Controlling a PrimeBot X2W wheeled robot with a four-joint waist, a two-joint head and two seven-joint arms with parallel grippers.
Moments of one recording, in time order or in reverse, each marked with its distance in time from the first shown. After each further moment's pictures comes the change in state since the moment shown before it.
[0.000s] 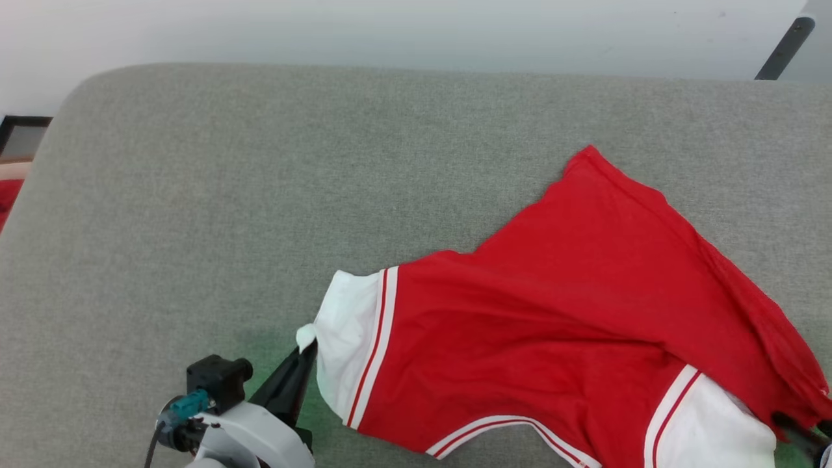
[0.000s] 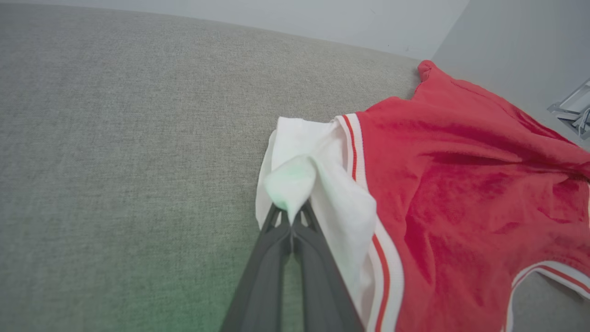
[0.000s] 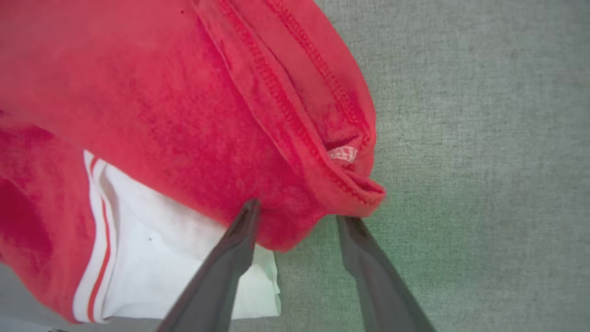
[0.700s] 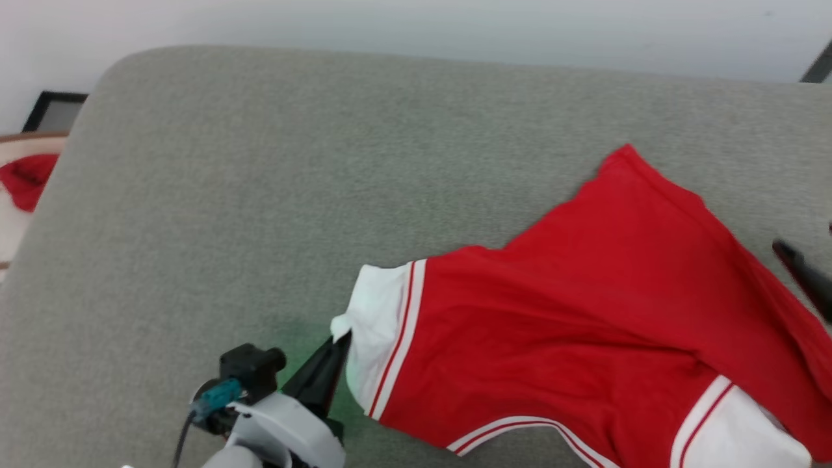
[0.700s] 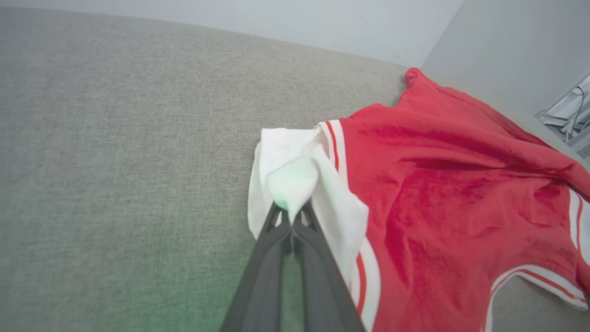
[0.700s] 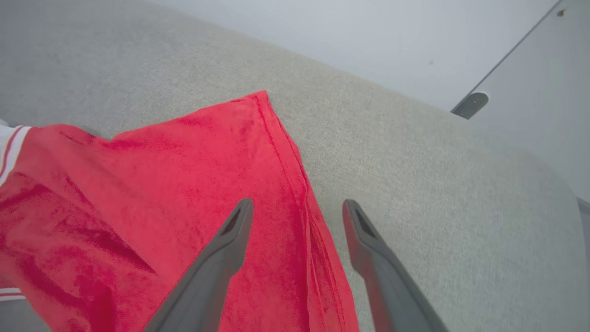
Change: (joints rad) left arm -0.032 -0.033 -0.045 -0.012 0.010 -0.007 -0.003; right arm -0.251 -0.266 0.233 -0.208 0.016 0.000 -0.088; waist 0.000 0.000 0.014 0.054
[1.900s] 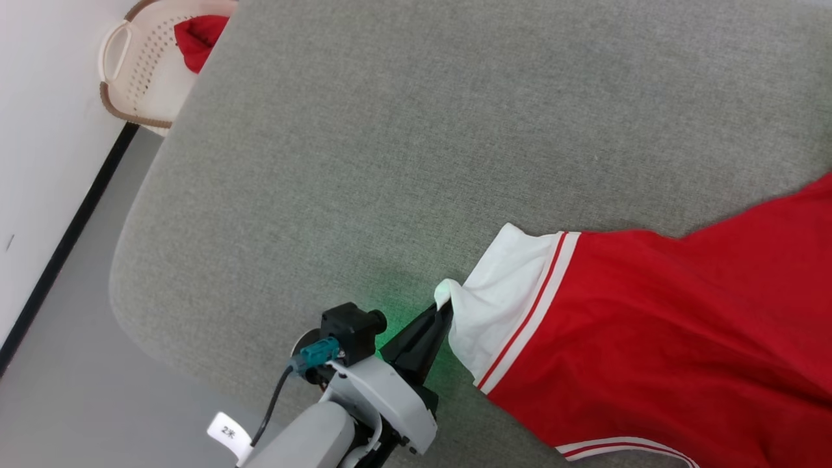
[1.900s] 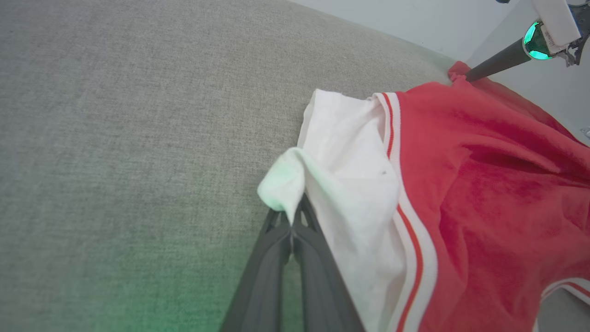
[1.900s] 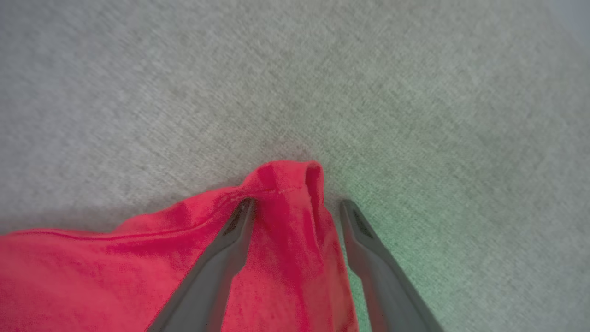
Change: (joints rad) left arm -0.196 -0.173 -0.160 0.112 -0.010 -0.057 -0.028; right arm -0.842 -0.233 0.759 0.868 0.268 0.002 0.137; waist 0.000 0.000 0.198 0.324
